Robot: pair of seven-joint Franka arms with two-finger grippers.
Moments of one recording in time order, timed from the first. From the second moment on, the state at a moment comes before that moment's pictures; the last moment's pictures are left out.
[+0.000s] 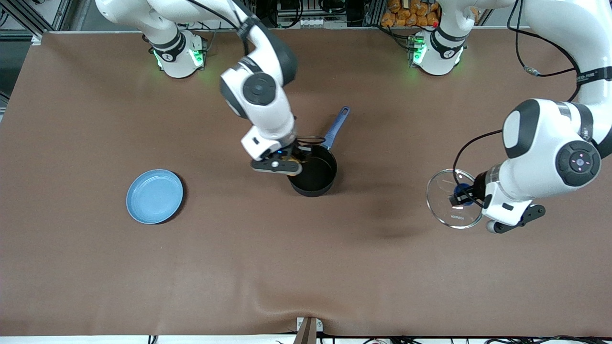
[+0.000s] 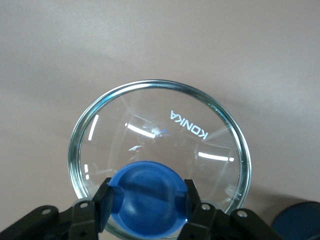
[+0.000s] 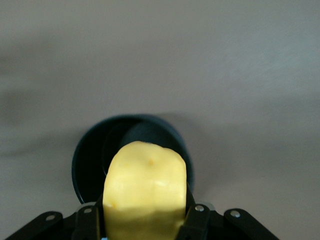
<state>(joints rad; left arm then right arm) -0.11 0.42 -0.04 -1.52 -0.04 1.82 -0.47 0.76 0.54 -0.01 -1.54 0.08 2.17 0.83</state>
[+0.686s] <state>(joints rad) -0.02 0.42 -0.04 -1.79 -0.04 2.14 -0.26 0.81 0.70 -0.01 -1.49 0.04 2.24 0.86</state>
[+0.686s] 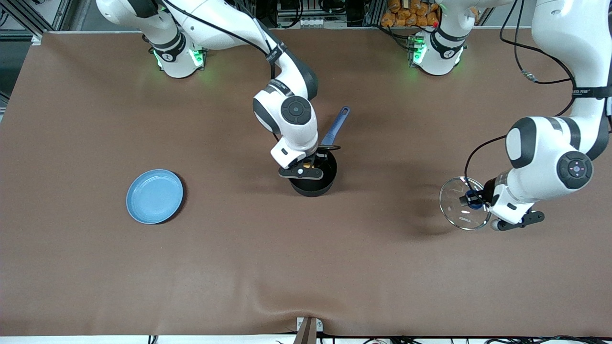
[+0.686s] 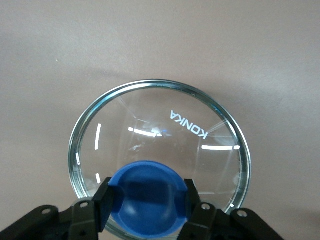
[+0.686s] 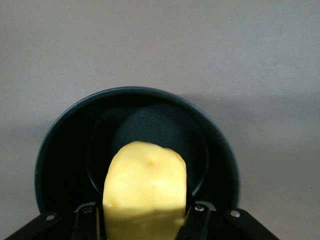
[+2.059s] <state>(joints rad) -0.02 0.39 -0.05 -2.04 0.06 2.38 -0.16 0.84 0.79 -0.02 -1.47 0.02 2.32 0.91</state>
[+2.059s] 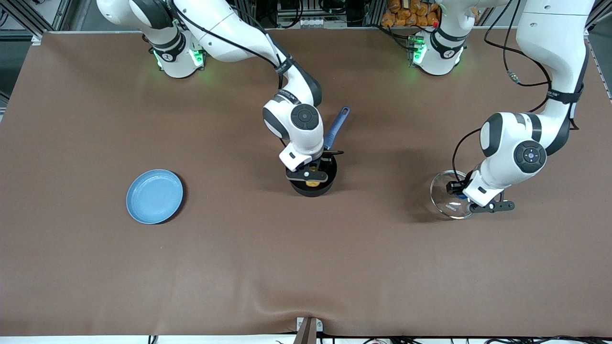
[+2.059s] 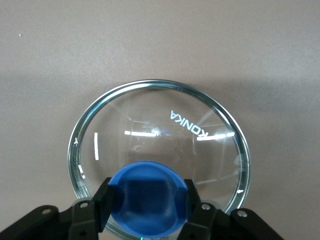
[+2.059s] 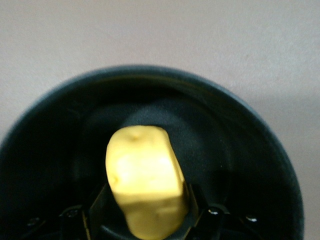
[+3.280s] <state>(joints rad) -0.01 0.39 -0.05 -2.02 0.09 2.35 -0.16 0.51 0.18 -0.05 -1.40 0.07 1.47 0.49</state>
